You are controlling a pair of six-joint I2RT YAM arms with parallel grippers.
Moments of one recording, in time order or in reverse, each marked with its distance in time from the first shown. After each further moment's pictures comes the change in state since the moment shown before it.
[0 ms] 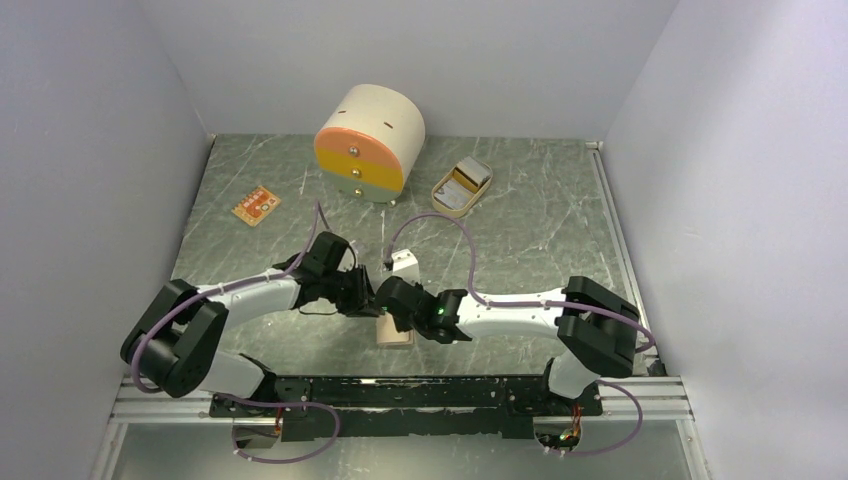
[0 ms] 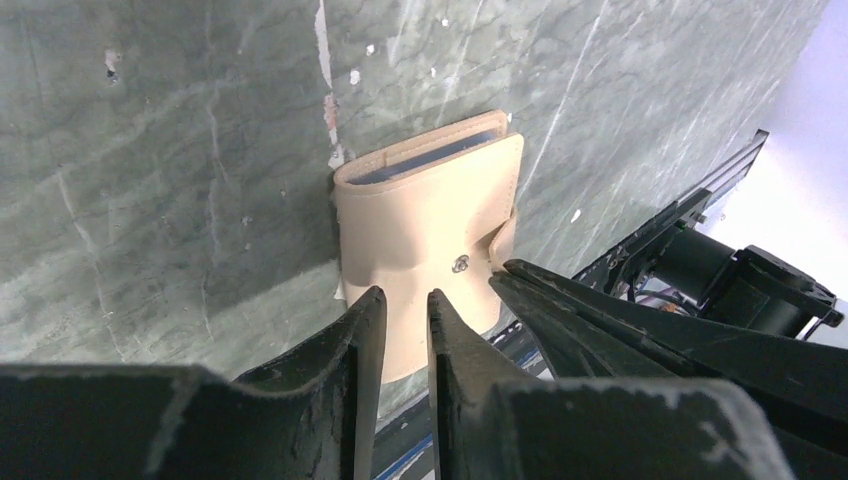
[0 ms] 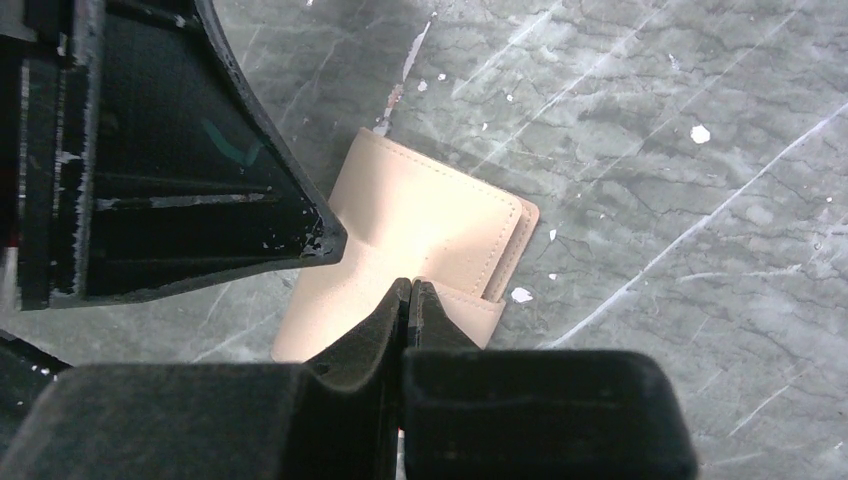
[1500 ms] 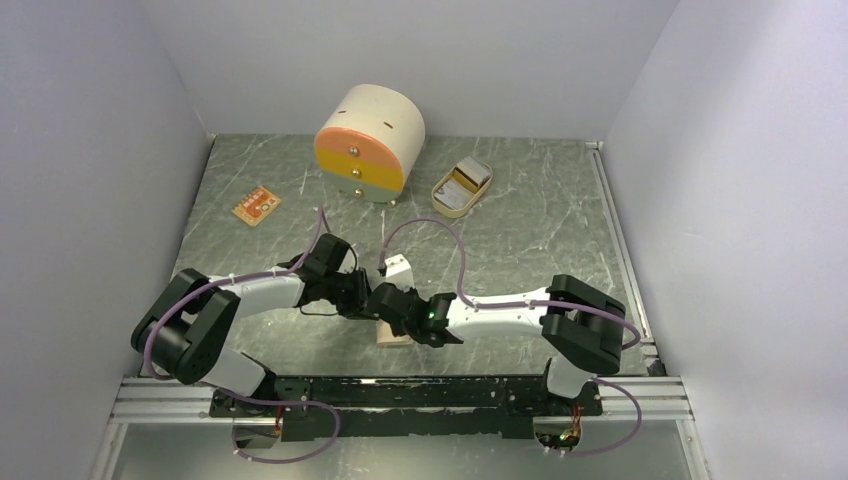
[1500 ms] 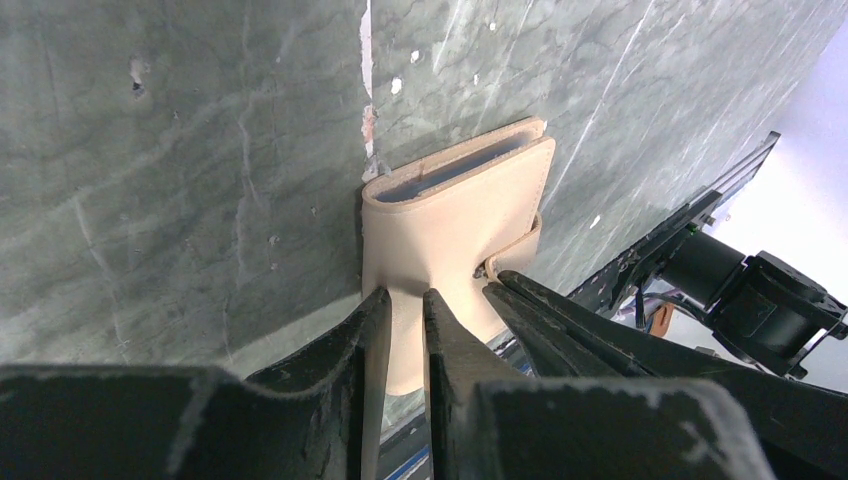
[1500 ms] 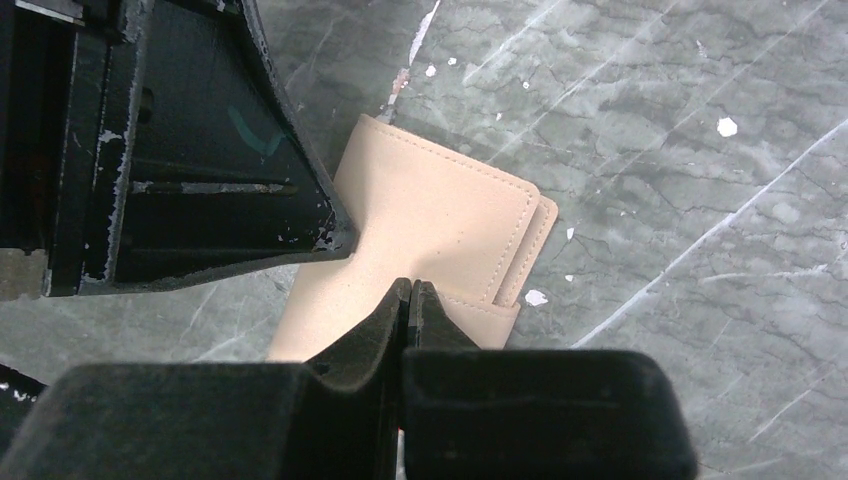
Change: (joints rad) left arm 0.004 0.078 -0.008 0.031 0.022 0.000; right arm 0.027 0.068 0.027 -0.003 0.031 0.005
